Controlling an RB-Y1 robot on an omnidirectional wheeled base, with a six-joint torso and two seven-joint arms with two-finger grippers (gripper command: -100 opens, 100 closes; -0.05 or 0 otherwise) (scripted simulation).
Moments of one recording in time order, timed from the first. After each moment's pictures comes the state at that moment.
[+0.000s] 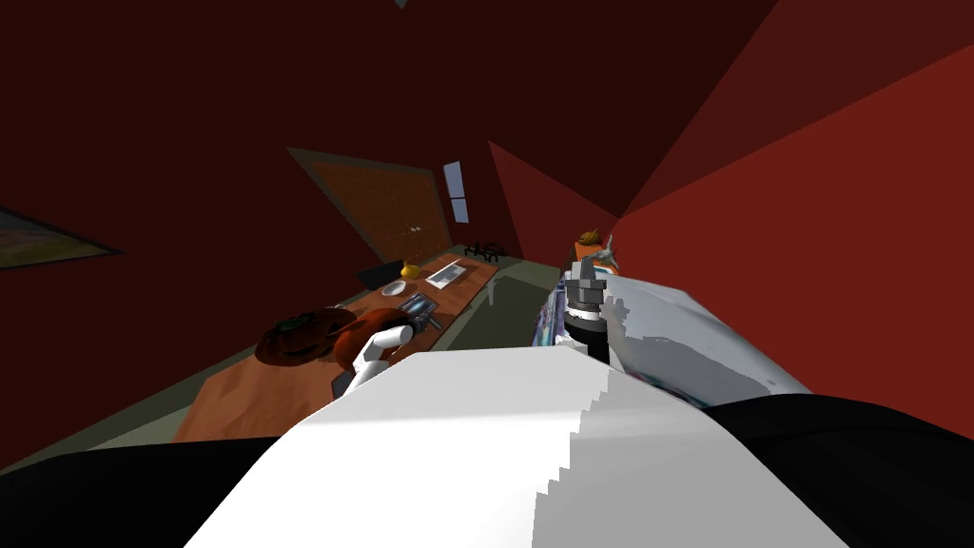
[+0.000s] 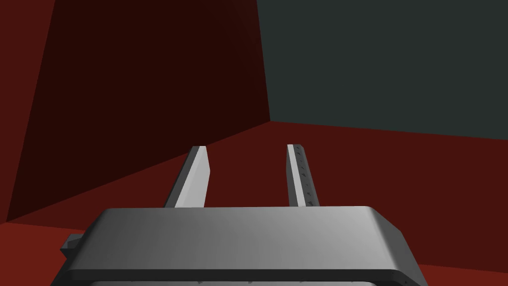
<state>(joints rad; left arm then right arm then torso) 0.21 0.44 0.14 -1.64 0.52 0.84 -0.58 0.55 0.04 -0.07 -2.27 0.11 -0.63 0.02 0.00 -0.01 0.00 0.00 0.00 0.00</state>
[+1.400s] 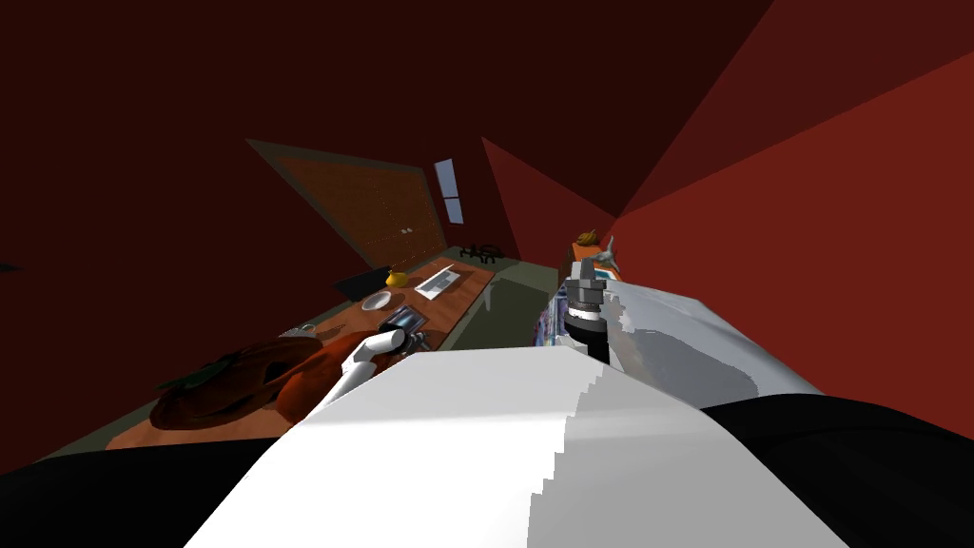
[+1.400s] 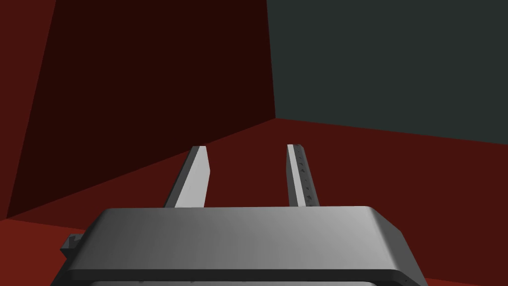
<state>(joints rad) 0.19 0.59 0.06 -1.46 0.68 1.14 -0.76 0.55 0.04 -0.07 -2.27 0.11 -0.63 0.02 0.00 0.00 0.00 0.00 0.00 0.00</state>
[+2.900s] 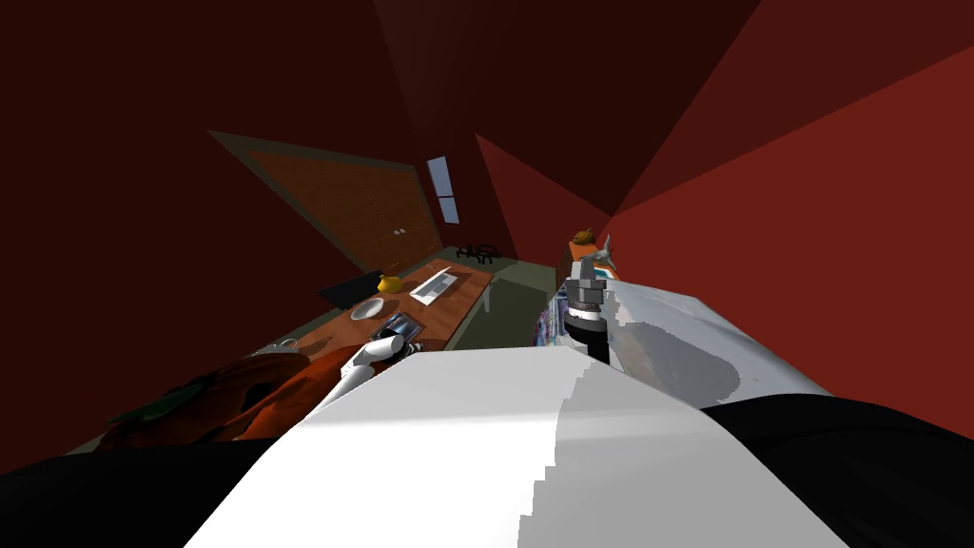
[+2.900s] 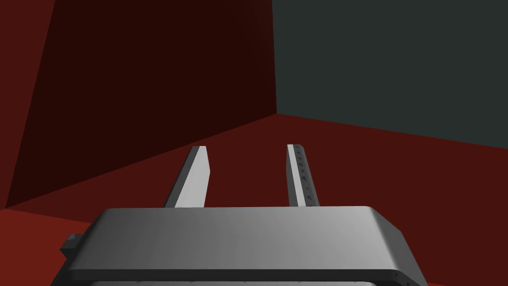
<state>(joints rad) 0.19 0.62 0.00 -1.34 0.70 1.18 -0.82 0.55 0.04 -0.07 -2.27 0.11 -0.63 0.02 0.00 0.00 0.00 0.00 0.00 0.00</state>
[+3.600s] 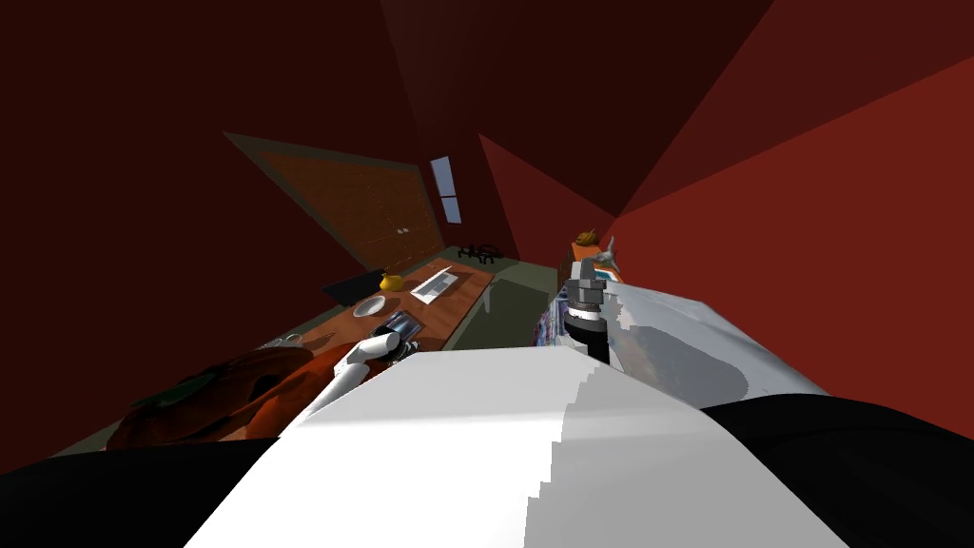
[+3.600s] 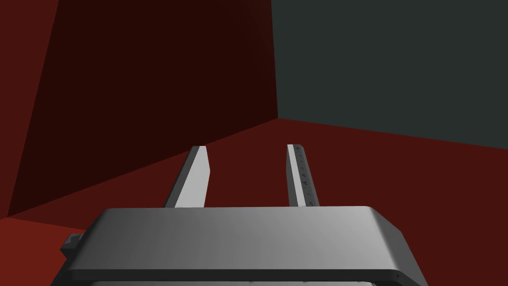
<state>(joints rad) 0.19 0.66 0.03 -1.38 0.73 1.23 -0.84 0.55 0.04 -0.07 -2.27 0.11 -0.63 0.02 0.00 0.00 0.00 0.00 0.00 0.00</state>
